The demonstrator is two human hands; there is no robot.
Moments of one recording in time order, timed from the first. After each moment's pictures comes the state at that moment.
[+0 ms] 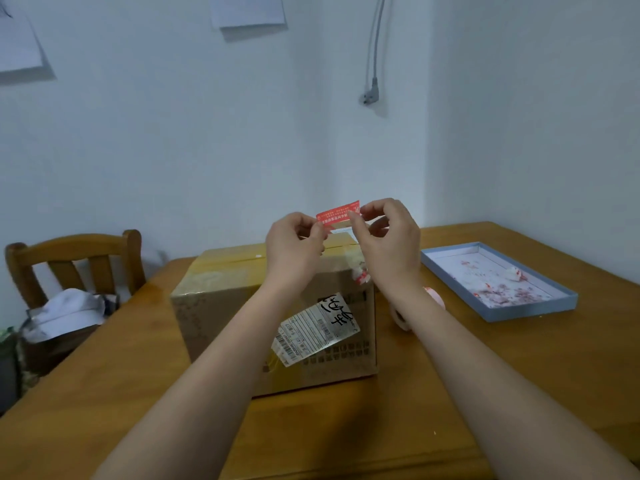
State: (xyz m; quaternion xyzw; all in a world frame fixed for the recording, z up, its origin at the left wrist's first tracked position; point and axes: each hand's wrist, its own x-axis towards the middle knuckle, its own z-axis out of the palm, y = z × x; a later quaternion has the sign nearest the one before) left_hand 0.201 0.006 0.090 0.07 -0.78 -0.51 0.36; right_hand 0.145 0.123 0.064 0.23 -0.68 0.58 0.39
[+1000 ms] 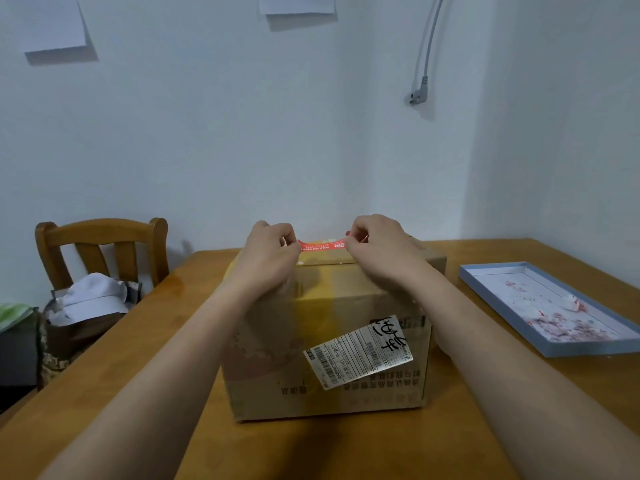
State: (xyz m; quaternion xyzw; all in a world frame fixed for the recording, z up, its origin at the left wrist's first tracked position) left_hand 0.198 -0.117 0.096 0.12 -0.91 -0.29 0.26; right_hand 0.116 0.052 0.092 0.30 -0.87 0.33 0.17
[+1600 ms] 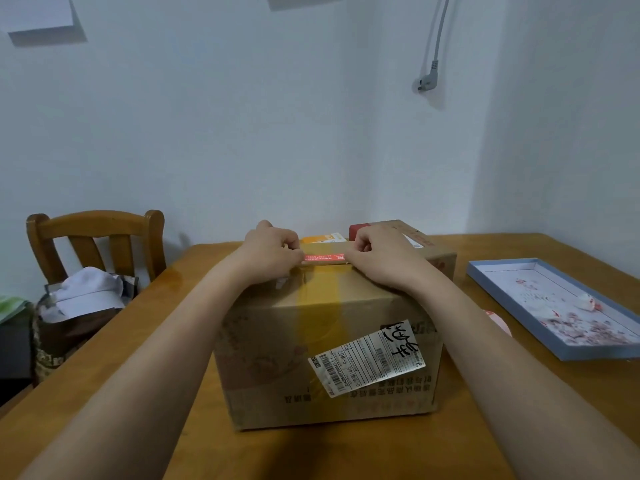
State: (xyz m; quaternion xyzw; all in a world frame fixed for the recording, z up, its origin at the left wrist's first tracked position) left_hand 0.179 -0.137 0.101 0.12 -0.96 -0.23 0.11; right_hand 0.106 0.043 0.083 0.31 -0.90 0.31 0.10
